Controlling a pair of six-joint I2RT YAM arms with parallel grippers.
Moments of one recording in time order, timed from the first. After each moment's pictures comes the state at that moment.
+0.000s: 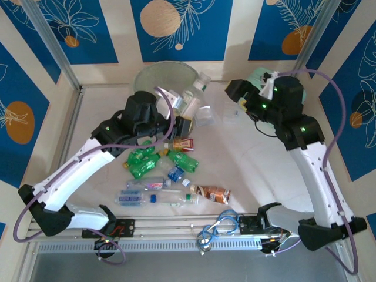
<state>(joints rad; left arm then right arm) -0.78 1.32 1.52 -0.65 0.10 -0.16 0.28 1.11 1.48 -0.74 -0.29 0.87</state>
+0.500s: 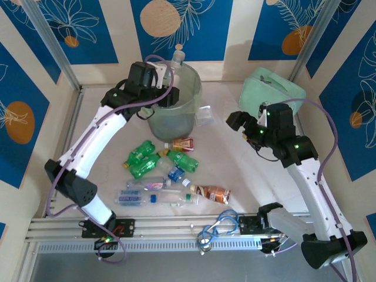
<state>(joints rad) -0.53 1.64 1.83 -0.79 0.06 -0.24 0.26 0.97 1.15 -0.84 -0.31 0.87</state>
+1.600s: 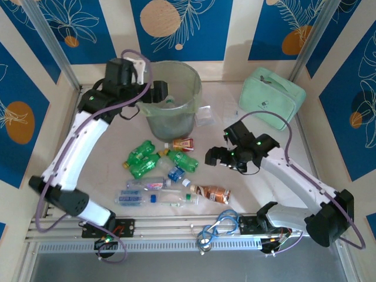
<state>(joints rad) -0.45 1.46 1.79 -0.85 0.08 -0.31 0.61 1.18 1.00 -1.01 -0.20 0.70</state>
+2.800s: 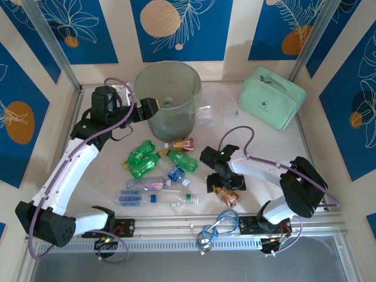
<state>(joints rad) -0.32 1.21 1.28 -0.51 0.37 -0.57 0.80 1.45 0.87 -1.12 0.01 0.84</state>
